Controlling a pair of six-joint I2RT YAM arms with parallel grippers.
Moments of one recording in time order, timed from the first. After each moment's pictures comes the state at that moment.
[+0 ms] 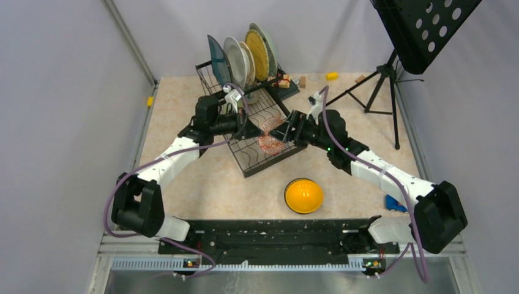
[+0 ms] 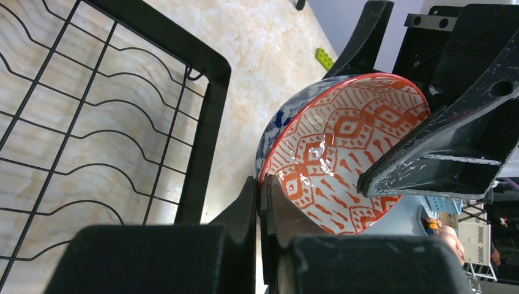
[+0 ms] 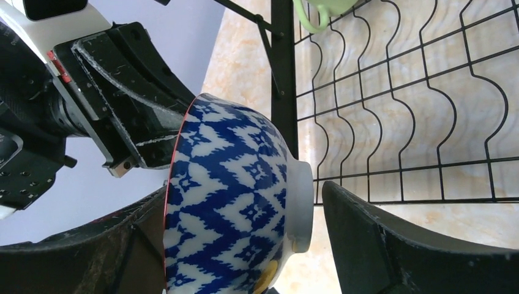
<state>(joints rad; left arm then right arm) -0.35 1.43 1.01 0.02 0.81 -0.49 0.62 1.28 0.89 0.10 -0.24 0.81</state>
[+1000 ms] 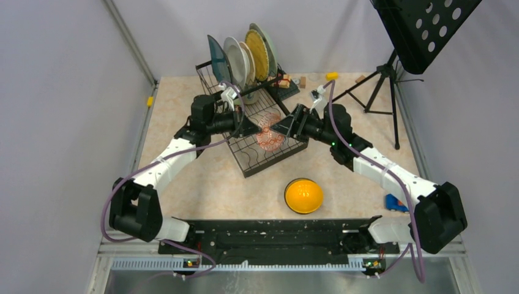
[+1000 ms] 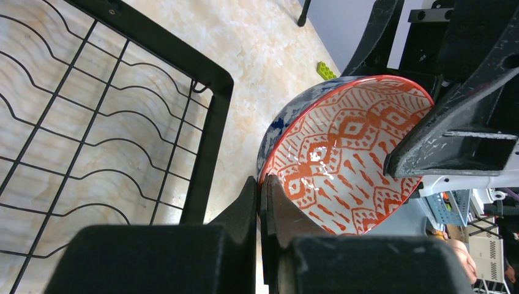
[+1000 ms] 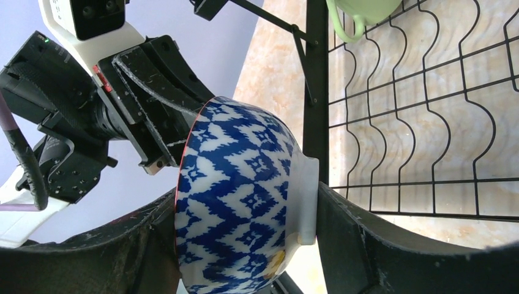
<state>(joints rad) -0.33 1.40 1.01 0.03 0.79 -0.50 0.58 1.29 0.93 0.13 -0.35 0.88</state>
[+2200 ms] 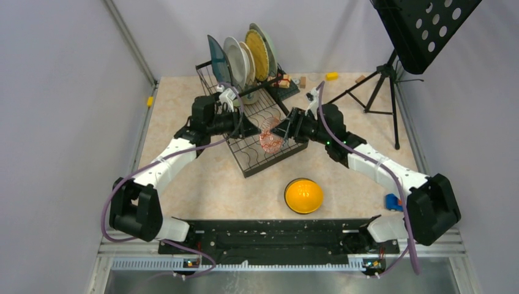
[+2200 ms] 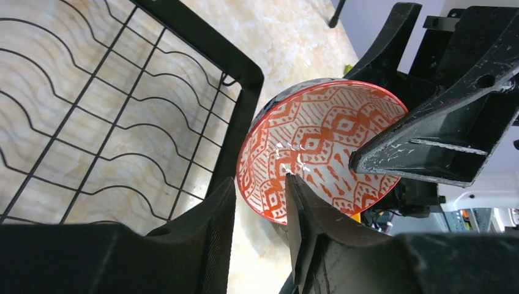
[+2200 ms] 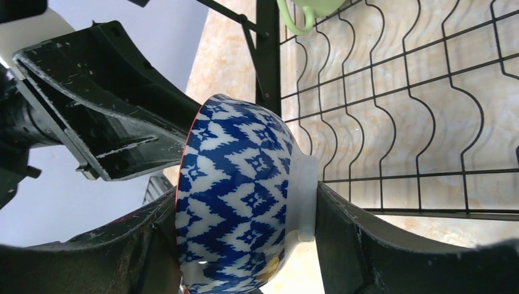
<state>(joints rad) -0.33 1.40 1.01 -0.02 0.71 -0.48 0.58 1.35 0.95 0.07 -0.30 0.77</state>
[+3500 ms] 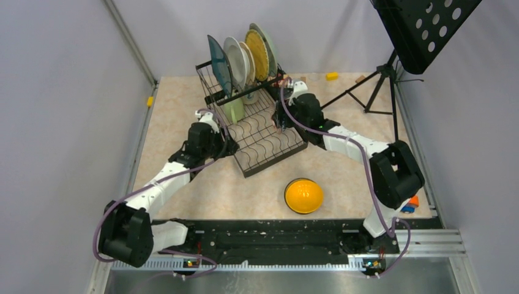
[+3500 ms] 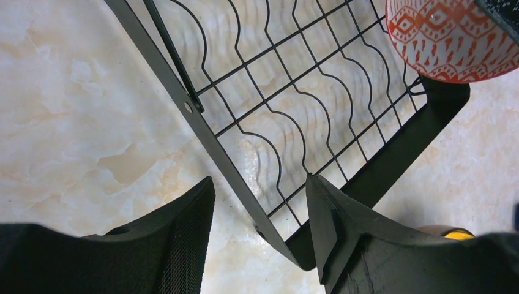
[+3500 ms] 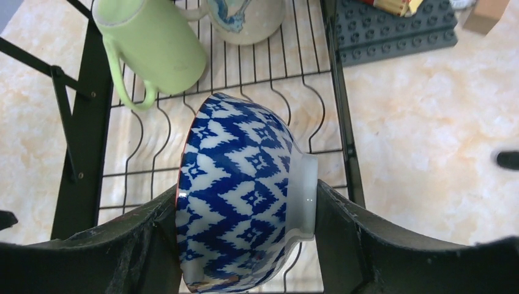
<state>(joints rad) -0.33 1.19 0.71 -0.11 0.11 -0.50 0.58 1.70 1.16 0.14 0.02 0.25</state>
